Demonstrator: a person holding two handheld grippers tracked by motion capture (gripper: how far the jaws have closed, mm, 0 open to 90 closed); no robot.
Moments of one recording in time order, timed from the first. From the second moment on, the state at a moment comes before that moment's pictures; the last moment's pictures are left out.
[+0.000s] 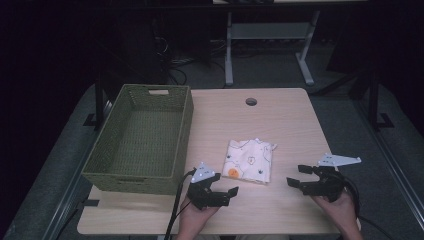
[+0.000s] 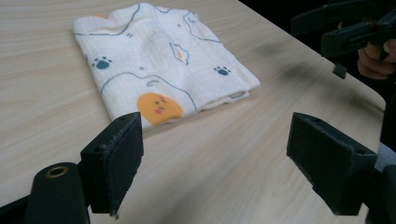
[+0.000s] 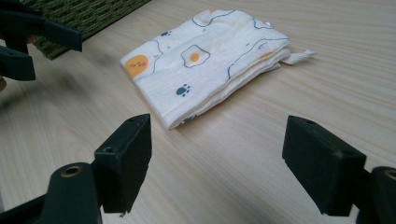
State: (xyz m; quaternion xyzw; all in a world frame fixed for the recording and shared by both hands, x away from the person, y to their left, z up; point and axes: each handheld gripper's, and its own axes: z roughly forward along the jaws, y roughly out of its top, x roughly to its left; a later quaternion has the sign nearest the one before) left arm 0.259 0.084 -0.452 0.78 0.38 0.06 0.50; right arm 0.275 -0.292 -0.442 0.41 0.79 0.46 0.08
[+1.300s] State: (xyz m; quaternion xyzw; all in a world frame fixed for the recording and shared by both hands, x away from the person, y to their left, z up) left arm 0.313 0.060 -0.446 0.77 0.41 0.05 0.48; right arm 0.353 -0.277 -0.422 0.42 0.80 0.43 0.03
